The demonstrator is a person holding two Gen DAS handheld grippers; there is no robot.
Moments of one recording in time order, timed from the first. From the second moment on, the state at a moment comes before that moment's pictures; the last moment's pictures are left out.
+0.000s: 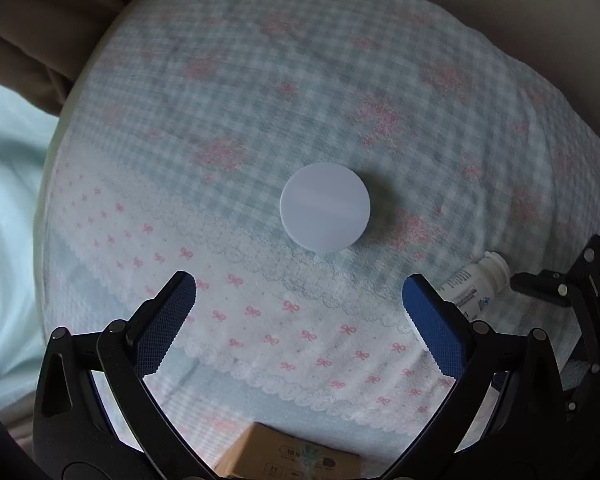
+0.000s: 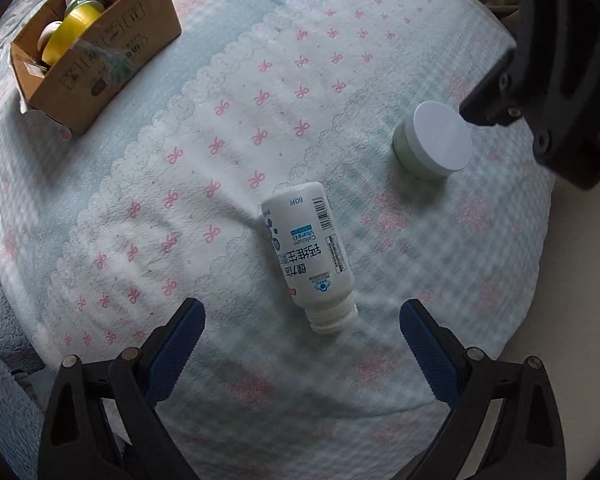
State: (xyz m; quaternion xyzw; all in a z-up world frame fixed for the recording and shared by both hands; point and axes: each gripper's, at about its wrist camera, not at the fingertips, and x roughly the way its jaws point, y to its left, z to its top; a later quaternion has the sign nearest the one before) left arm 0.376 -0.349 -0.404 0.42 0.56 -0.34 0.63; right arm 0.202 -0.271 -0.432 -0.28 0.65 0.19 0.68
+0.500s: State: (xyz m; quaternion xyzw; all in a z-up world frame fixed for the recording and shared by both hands) left arm 0.396 -0.404 -0.508 0.49 0.58 -0.36 0.54; right arm 0.230 -0.237 -0.506 -0.36 0.67 0.20 0.61
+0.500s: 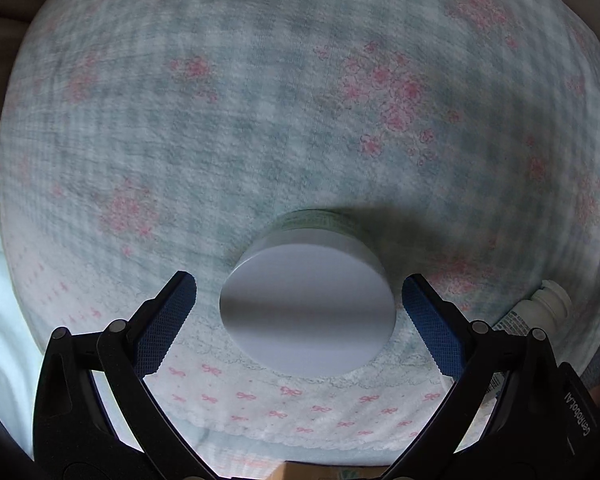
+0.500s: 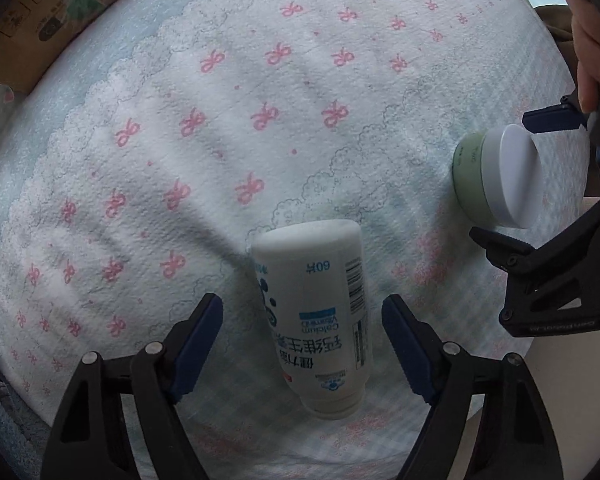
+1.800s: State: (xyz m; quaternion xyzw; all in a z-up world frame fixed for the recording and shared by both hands) left arm 0.380 -0.390 -0.421 0.46 0.55 -0.37 0.60; right arm 0.244 -0.260 -0.428 -0.34 0.66 0.18 0.64
